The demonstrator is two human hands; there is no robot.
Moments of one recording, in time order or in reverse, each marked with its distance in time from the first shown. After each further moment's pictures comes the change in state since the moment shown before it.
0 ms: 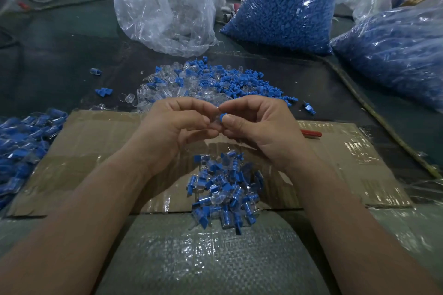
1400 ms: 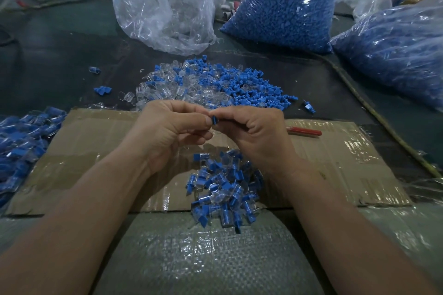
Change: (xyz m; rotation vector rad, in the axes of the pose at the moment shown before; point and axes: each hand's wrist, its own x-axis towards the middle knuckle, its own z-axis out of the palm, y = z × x) left_hand -0.005 0.002 0.004 0.097 0.167 -0.069; right_hand 0.003 0.019 0.005 -0.631 0.092 -0.564
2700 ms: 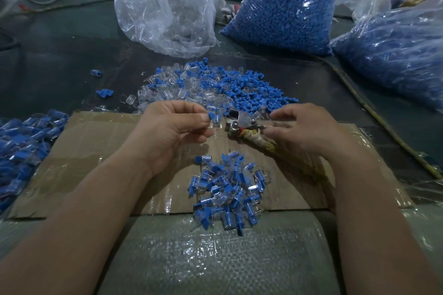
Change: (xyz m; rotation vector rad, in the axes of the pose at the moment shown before) left_hand 0.009 -0.006 -0.009 -0.047 -0.053 0.024; right_hand 0.002 0.029 -0.068 -0.479 -0.311 0.693
